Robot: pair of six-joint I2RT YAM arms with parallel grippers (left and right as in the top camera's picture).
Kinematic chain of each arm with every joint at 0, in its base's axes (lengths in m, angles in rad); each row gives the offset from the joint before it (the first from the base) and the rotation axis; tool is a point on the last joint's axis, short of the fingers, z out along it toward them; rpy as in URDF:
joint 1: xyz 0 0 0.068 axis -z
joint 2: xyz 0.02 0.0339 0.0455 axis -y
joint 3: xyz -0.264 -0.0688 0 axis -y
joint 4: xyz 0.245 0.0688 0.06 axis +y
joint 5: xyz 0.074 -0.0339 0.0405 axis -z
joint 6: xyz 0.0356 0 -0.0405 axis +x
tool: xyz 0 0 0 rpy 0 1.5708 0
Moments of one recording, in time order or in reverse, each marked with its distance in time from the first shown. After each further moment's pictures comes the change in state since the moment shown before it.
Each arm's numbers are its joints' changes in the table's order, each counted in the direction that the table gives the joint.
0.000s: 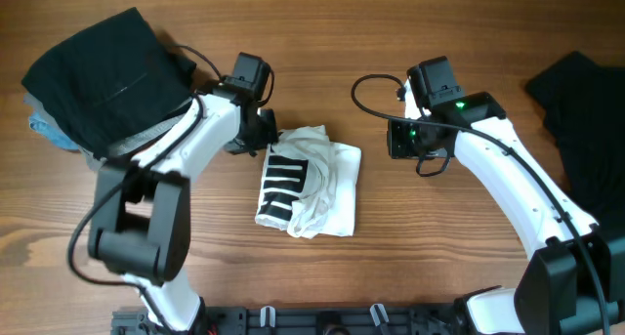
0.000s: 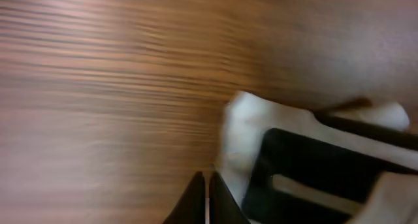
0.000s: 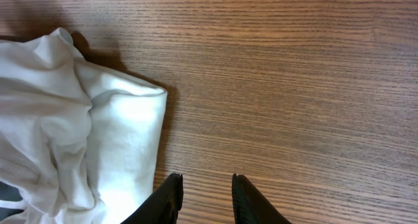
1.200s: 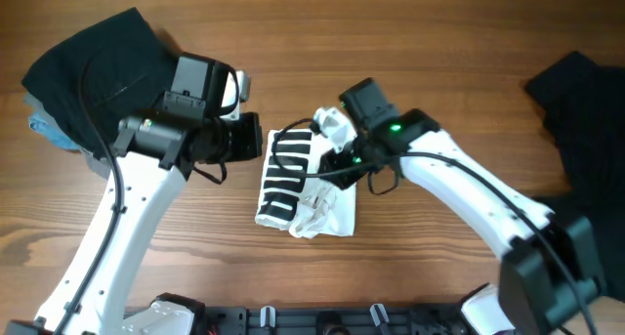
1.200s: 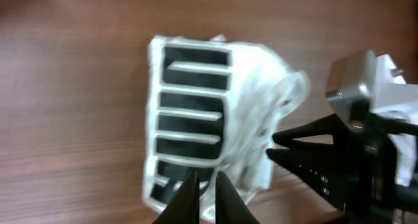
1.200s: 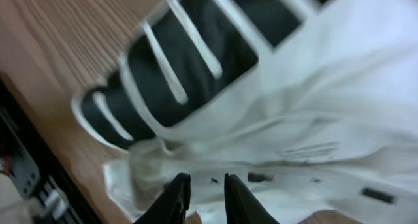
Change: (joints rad) left arm -0.022 0.513 0.042 0.315 0.112 0.066; right arm -0.291 -0.098 0.002 -0.105 -0.287 -0.329
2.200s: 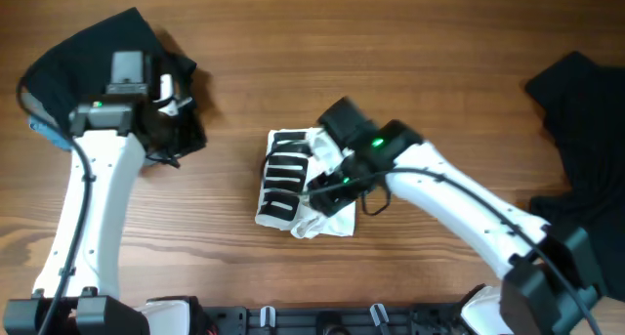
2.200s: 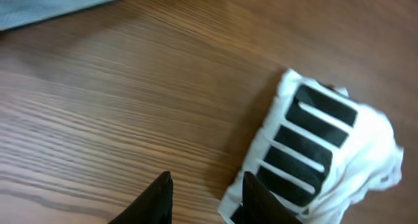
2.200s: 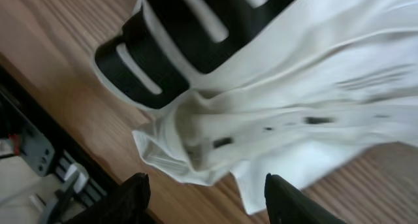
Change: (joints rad) left arm -0.307 -0.080 -0.026 0.029 -0.092 0.003; right arm -0.126 0.049 0.026 0.148 0.092 0.140
